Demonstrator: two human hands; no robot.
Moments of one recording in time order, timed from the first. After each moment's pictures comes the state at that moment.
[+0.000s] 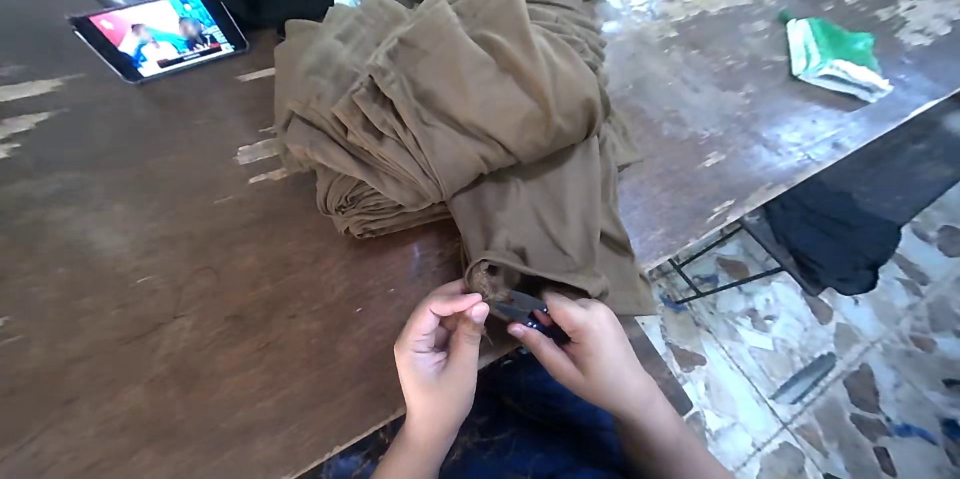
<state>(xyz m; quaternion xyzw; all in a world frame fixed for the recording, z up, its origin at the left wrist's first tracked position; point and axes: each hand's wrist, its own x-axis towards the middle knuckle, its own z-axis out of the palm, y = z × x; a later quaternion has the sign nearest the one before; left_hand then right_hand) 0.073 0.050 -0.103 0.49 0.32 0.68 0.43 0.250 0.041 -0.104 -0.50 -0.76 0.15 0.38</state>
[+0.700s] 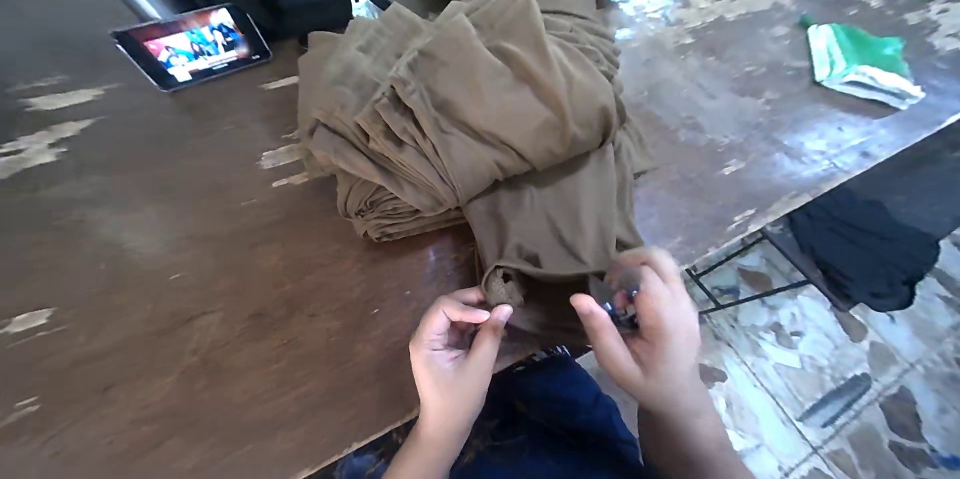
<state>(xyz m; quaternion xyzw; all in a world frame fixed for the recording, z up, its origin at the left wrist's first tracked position) 0.071 0.051 -0.101 0.48 0.33 0.68 0.44 0.259 0.054 -0.075 -0.52 -0.73 0.00 0.45</state>
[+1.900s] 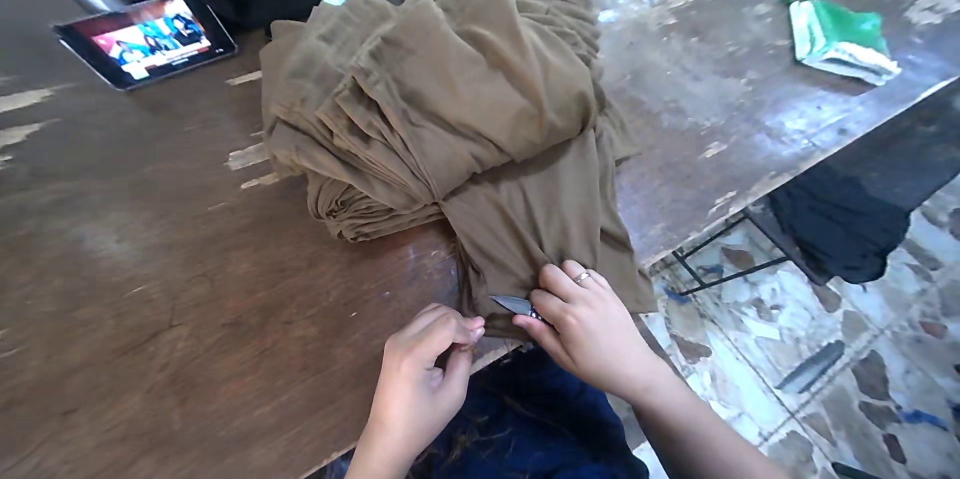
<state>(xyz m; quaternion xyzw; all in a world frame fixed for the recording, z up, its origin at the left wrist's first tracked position) 0.032 0.055 -0.106 0.73 0.35 0.48 0.34 0.269 0.053 -0.111 -0.52 -0.83 0.00 0.19</state>
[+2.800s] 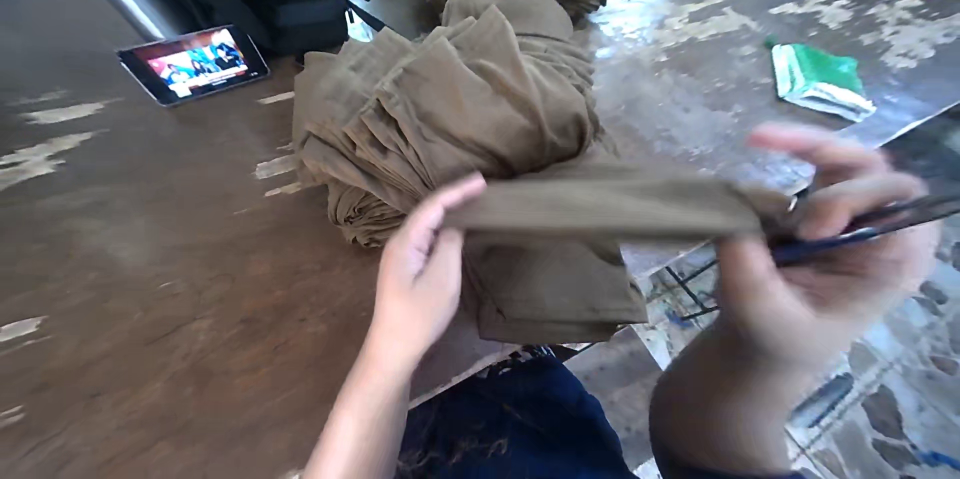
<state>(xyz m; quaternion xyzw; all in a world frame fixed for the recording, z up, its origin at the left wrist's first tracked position) 0.054 0.112 -0.012 0.64 0.42 0.51 0.39 0.328 0.084 -0.007 -0.35 -0.68 0.04 0.64</state>
